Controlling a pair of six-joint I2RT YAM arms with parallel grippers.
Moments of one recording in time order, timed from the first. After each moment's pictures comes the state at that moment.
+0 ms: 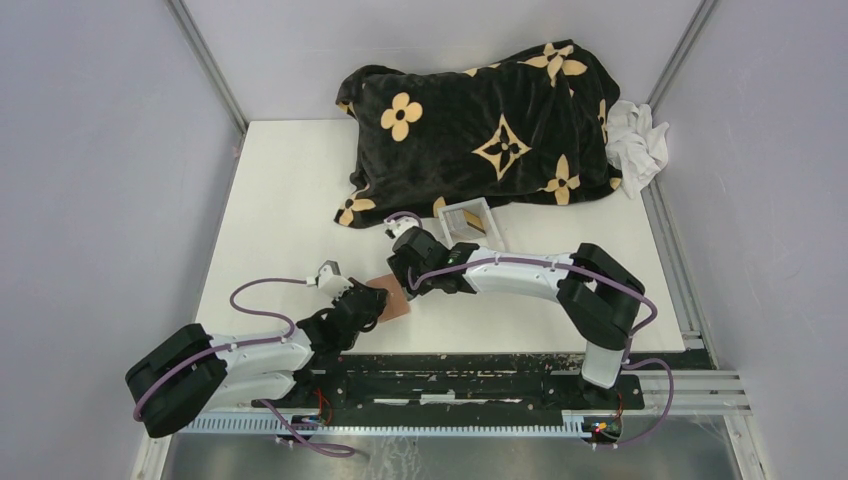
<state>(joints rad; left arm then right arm) -0.90 1.06 0.13 0.29 -0.61 -1.33 1.05 1.83 1.21 -0.30 0.17 0.39</state>
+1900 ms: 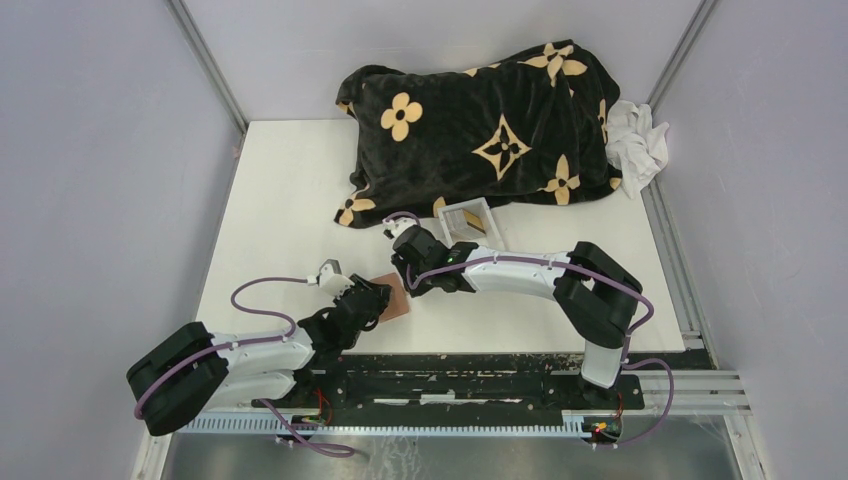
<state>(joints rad) -0.90 1.07 0.14 0.30 -0.62 -1.33 1.03 1.83 1.21 -0.27 0.11 0.39</state>
